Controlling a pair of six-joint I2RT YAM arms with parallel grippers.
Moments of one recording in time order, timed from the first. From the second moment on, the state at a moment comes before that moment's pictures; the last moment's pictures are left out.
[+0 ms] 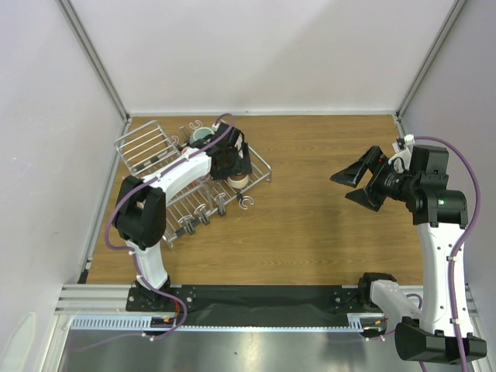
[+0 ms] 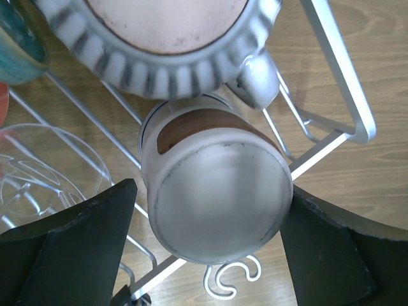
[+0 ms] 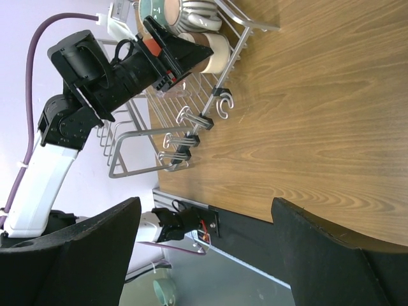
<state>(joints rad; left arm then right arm) -0.51 1.85 1.45 -0.59 -0.09 -0.59 -0.08 0.94 1.28 -1.05 -0.67 0.68</state>
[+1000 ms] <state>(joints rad) -0.59 1.60 1.62 -0.78 -0.06 -0.63 -0.08 0.92 1.28 -1.04 -0.70 0.68</state>
